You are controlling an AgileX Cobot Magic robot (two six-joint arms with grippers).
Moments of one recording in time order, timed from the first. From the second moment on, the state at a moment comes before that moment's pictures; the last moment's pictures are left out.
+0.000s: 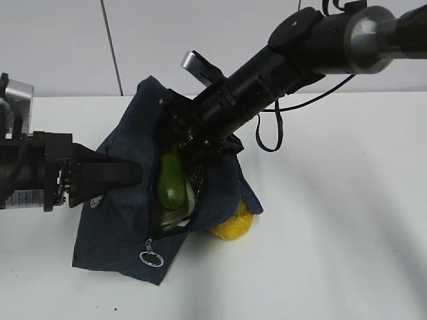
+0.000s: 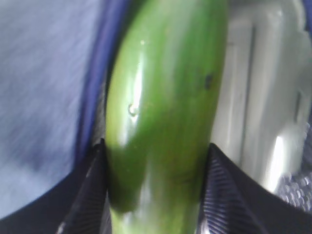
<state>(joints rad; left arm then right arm) -0.15 1.47 -0.54 -1.75 1.01 1.38 0.39 2.13 -1.65 1.01 1.06 -0.37</state>
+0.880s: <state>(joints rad) -0.15 1.47 -0.54 -1.75 0.99 1.38 0.39 1.97 -1.74 0.69 1.19 -0.47</state>
